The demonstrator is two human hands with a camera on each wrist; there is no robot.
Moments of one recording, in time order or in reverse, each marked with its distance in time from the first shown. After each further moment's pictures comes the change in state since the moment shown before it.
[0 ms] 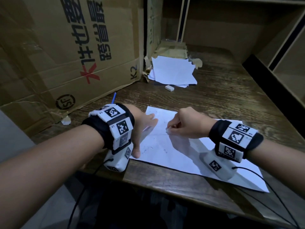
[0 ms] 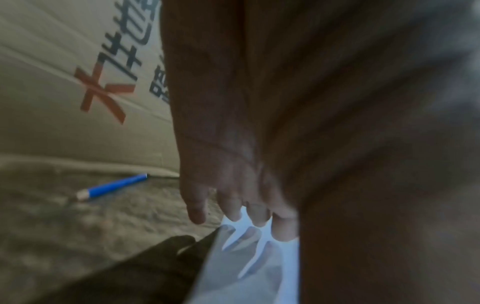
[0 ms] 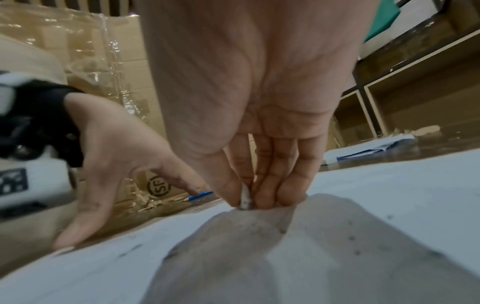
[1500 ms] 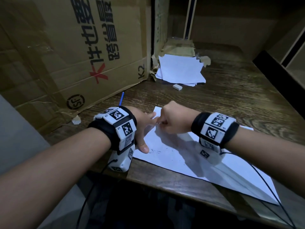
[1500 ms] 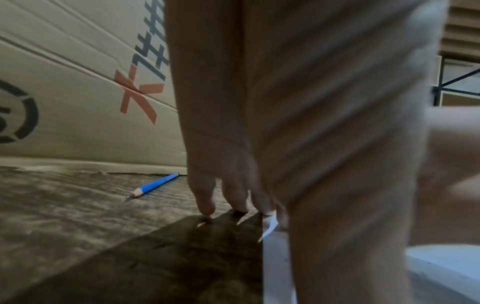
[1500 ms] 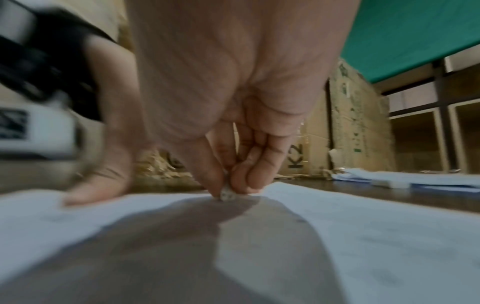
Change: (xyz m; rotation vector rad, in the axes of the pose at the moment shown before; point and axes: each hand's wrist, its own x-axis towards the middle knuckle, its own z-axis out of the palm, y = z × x) left_hand 0.008 -0.026 0.020 -0.170 0.031 -0.050; right_hand 0.042 -0.043 0.002 -0.166 0.028 -0.218
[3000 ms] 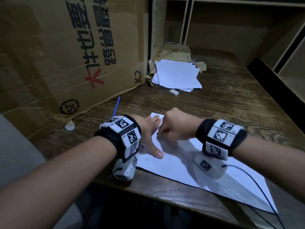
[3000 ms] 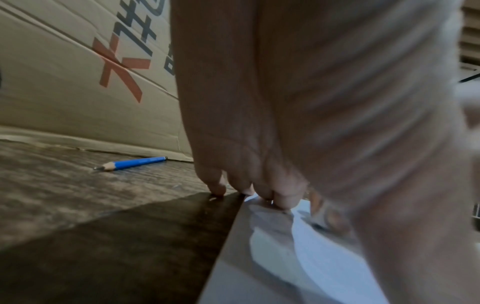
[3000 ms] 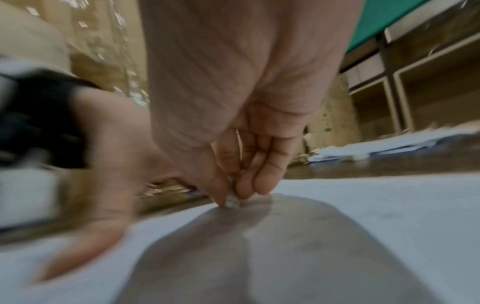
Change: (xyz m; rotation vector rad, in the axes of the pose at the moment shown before) left_hand 0.014 0.020 -0.001 -0.061 0.053 0.022; right_hand -0.010 0.008 -0.005 0.096 -0.116 0.071
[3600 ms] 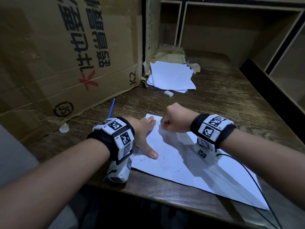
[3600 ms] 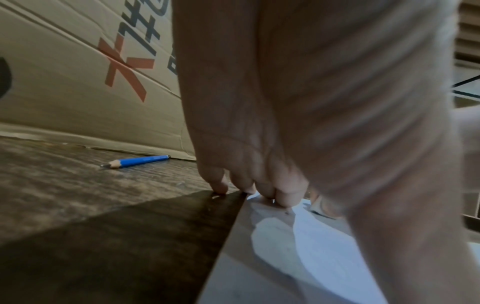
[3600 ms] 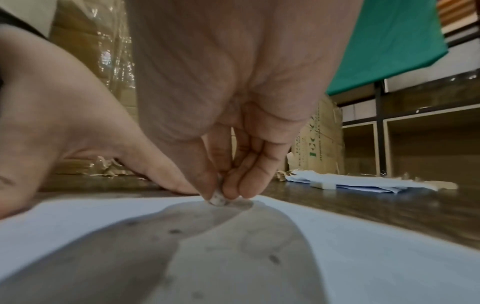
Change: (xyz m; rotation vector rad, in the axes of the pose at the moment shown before) left_hand 0.006 -0.005 0.003 0.021 0.003 -0.006; right_hand 0.006 0.024 -0.008 -0.023 0.067 0.111
